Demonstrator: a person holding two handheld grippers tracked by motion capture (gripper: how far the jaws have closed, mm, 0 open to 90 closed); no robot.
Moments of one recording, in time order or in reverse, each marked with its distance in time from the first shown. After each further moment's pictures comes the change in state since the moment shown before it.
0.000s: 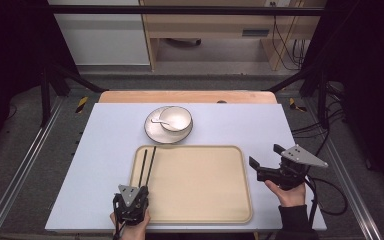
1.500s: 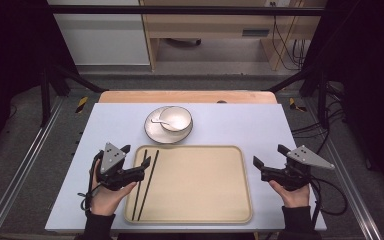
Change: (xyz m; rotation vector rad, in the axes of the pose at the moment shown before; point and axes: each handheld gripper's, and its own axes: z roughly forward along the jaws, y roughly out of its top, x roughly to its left) left arm 0.040 0.121 -0.022 -0.158 -0.280 0.324; right arm -0.007 -0.001 -0.008 -0.021 -0.010 0.026
